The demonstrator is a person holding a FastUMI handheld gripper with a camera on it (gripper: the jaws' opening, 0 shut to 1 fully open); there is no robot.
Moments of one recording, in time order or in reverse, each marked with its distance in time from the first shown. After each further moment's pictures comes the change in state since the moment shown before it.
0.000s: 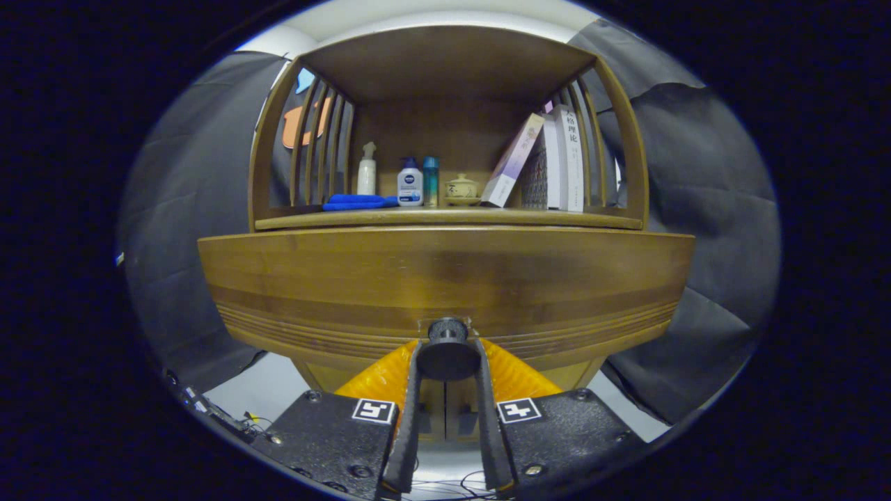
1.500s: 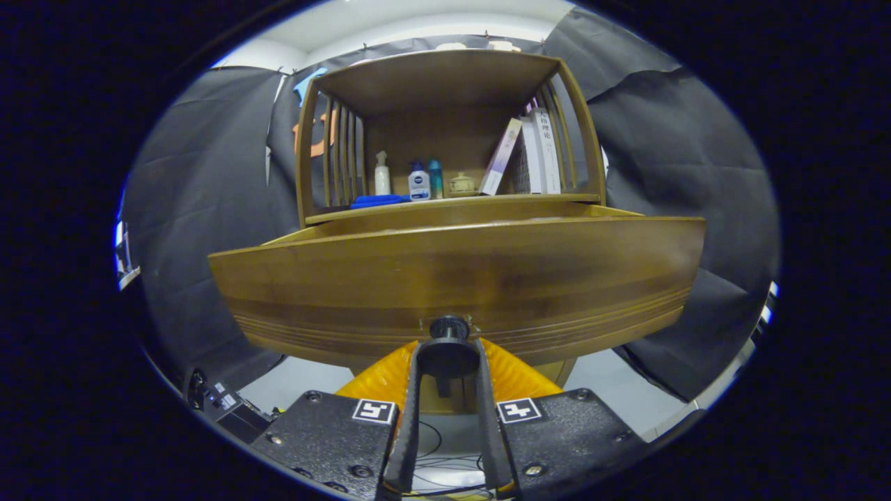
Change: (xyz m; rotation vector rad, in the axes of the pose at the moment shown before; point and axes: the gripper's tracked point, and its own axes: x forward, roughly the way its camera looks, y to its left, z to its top) arm -0.108 0.009 -0.049 0.056 0.011 0.037
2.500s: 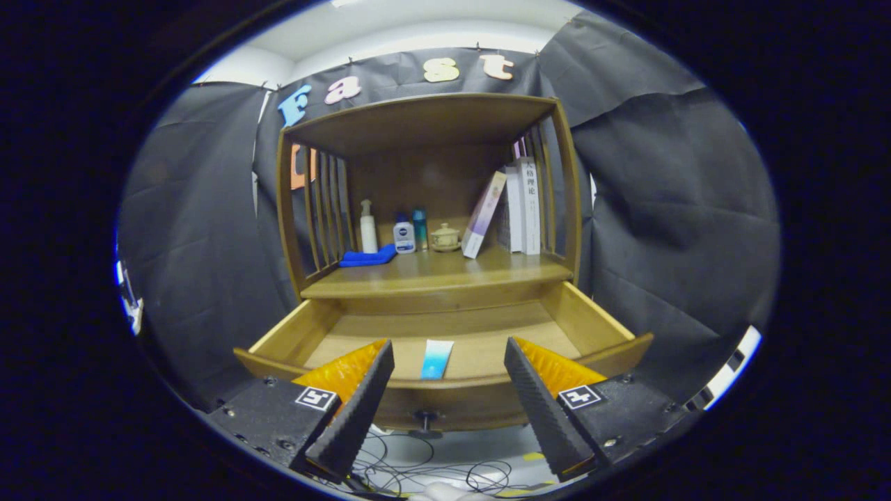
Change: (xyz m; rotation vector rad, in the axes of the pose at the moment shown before) arm -0.034 -0.014 0.178 0.031 0.005 -0.018
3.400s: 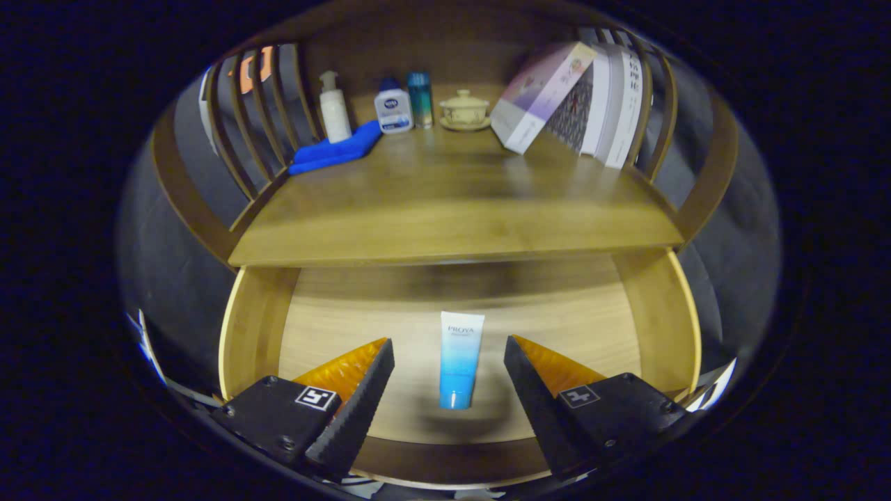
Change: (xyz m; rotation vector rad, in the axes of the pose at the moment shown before) arm 0.172 0.023 -0.051 0.010 0.740 -0.083
